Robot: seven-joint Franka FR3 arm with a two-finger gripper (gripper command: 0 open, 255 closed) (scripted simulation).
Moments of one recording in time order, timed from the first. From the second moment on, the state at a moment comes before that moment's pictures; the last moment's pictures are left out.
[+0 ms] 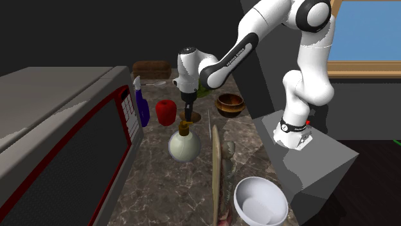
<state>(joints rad) -0.25 0.14 -0.17 -2.18 -0.13 2.32 0.20</state>
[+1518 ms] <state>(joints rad) -0.25 0.07 -0.17 -2.13 -0.13 2.21 0.19</state>
